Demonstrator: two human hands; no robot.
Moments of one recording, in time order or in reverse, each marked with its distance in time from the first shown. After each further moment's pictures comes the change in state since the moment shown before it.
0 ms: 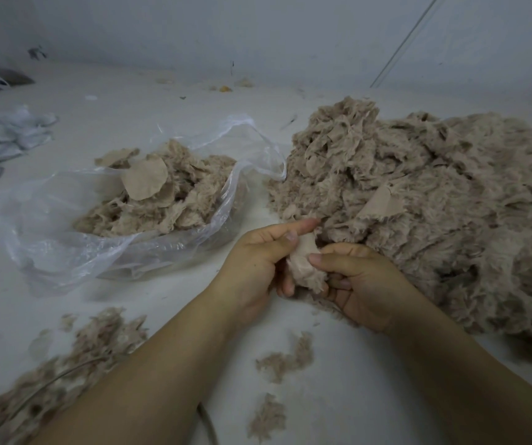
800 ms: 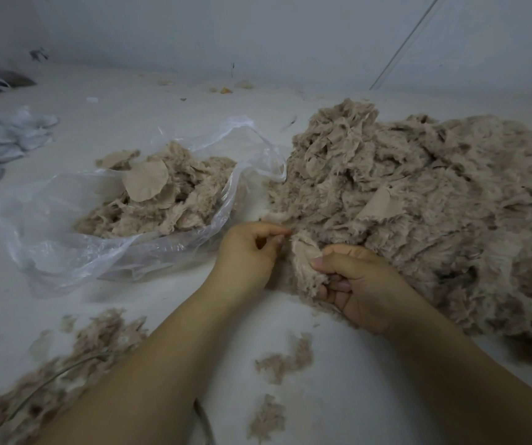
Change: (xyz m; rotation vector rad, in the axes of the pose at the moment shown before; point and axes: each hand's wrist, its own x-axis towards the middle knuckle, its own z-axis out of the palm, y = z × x) left_hand 0.013 -0.001 -0.013 0.636 0.343 0.210; right_hand 0.000 -0.001 0.002 -0.007 0.045 0.024
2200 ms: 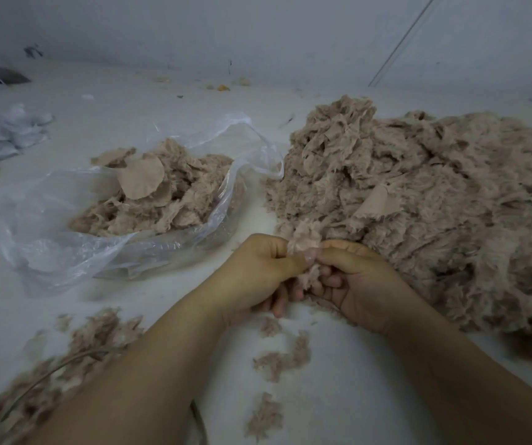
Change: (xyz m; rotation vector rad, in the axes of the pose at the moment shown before) left_hand -0.014 0.013 -0.007 -0.165 -0.532 -0.221; right_hand 0.004 0.004 -0.002 0.063 -0.003 -0.047
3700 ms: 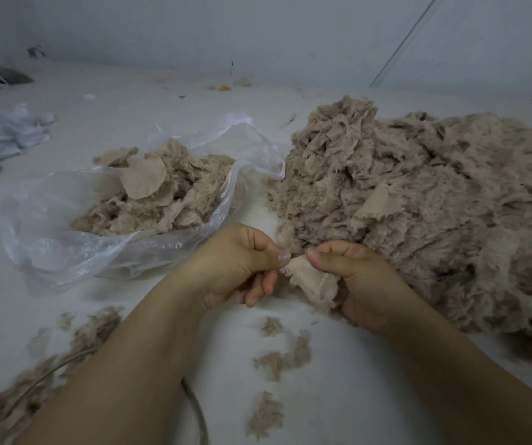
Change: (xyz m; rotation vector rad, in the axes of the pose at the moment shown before) left_hand -0.006 0.006 -0.026 -0.117 -0.010 -0.010; right_hand -0.002 0.001 -0.001 -0.128 -0.033 -0.030
